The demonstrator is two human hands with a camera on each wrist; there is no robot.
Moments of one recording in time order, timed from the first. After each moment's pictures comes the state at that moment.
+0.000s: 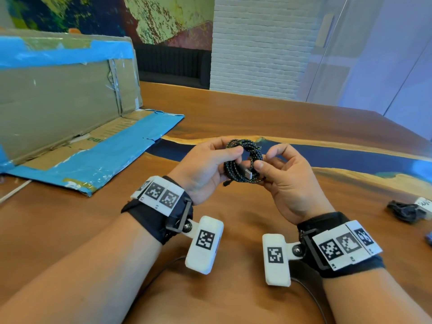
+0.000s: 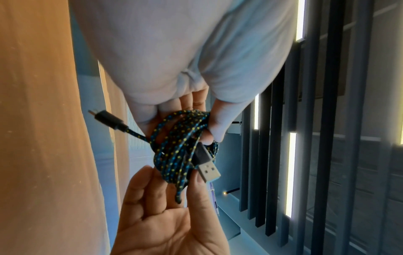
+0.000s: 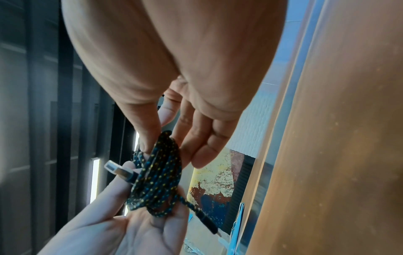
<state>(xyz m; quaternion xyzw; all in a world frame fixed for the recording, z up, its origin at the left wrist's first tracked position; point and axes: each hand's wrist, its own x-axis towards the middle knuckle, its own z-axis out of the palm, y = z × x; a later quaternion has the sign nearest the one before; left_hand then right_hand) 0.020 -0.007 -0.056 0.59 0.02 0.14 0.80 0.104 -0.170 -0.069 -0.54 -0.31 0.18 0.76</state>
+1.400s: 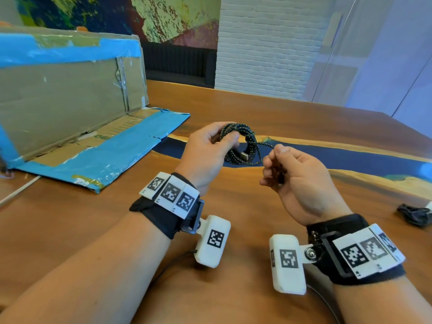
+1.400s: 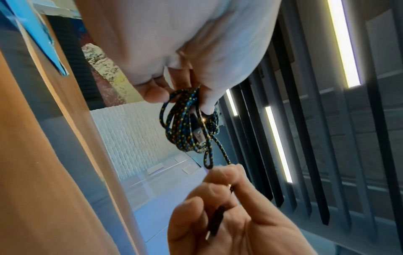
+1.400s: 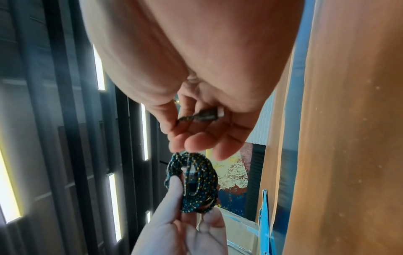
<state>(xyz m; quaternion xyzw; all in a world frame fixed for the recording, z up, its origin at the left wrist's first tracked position) 0.027 0.005 -0.061 0.69 0.05 0.36 0.63 0.093 -0.168 -0.055 -0.57 -0.26 0.21 0.75</state>
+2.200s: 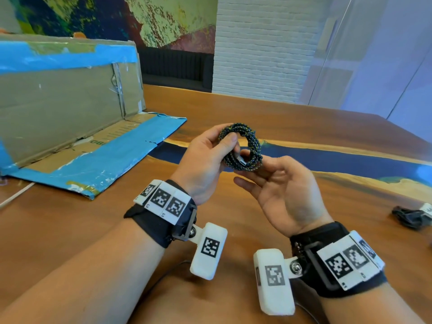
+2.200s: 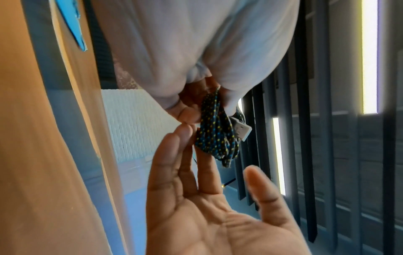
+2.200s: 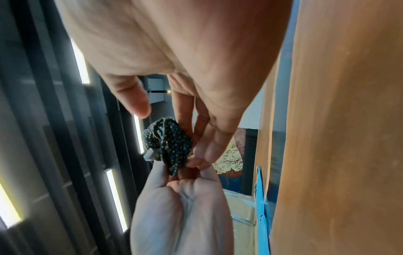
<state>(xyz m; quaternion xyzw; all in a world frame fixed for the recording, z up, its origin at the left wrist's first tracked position) 0.023 -0.011 -0.053 0.58 -0.03 0.29 0.76 0.083 -0.159 -0.065 -0.43 -0.25 0.30 0.81</state>
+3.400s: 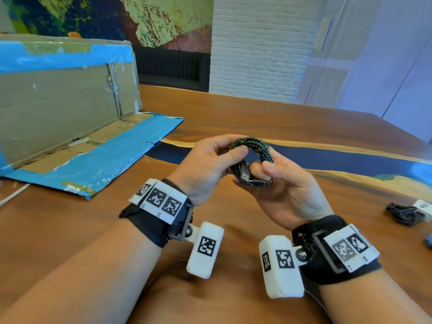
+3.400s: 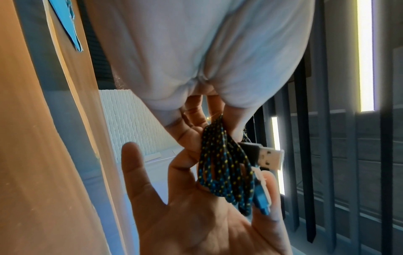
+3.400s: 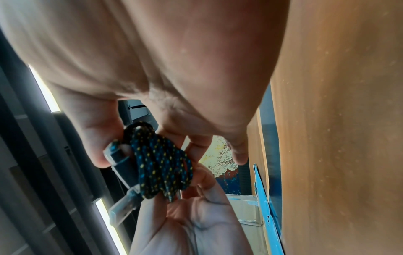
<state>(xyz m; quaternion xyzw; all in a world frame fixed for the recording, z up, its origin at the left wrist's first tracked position) 0.020 -0.013 -0.055 0.61 -0.06 0.20 0.76 0.094 -0.167 -0.063 -0.37 -0.37 0.36 0.77</state>
